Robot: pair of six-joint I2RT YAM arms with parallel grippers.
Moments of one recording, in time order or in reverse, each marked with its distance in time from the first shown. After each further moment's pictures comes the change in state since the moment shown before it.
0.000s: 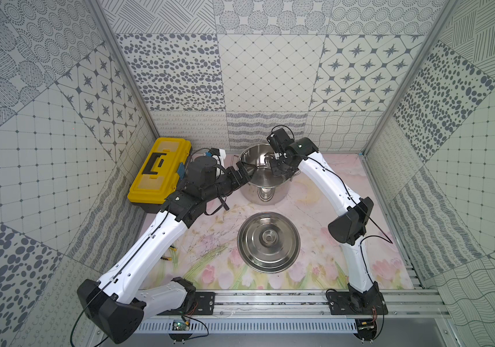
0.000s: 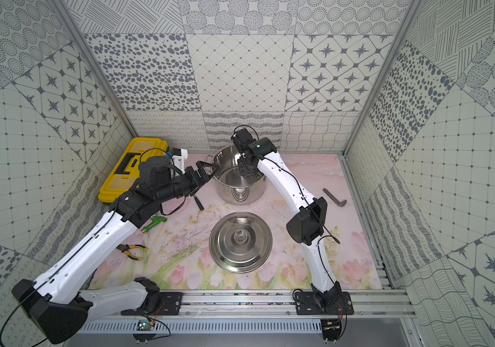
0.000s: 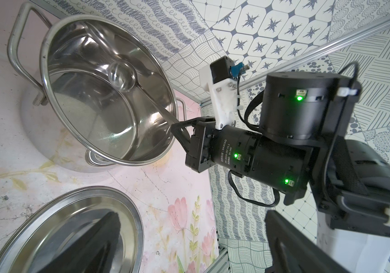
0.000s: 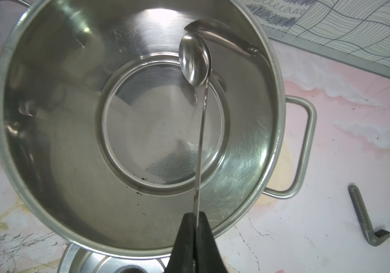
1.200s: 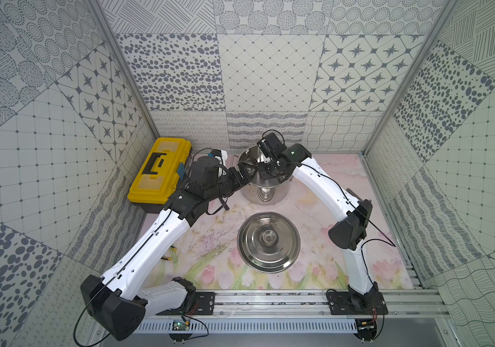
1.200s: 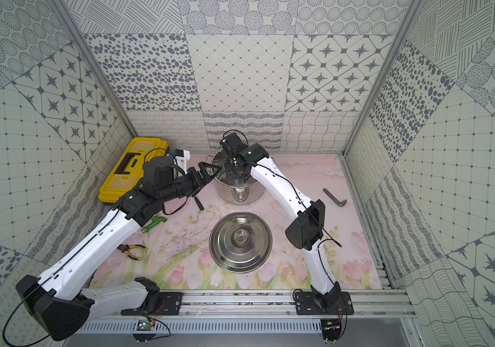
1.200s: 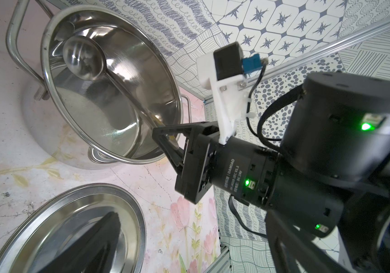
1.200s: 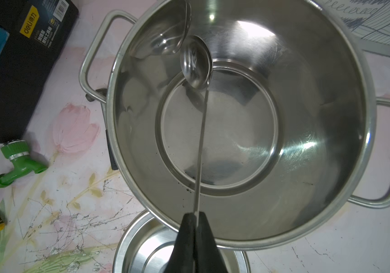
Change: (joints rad) left arm 0.003 0.020 -0.014 0.008 0.008 -0.004; right arm 0.080 -0.018 -0.024 0.109 -0.103 0.085
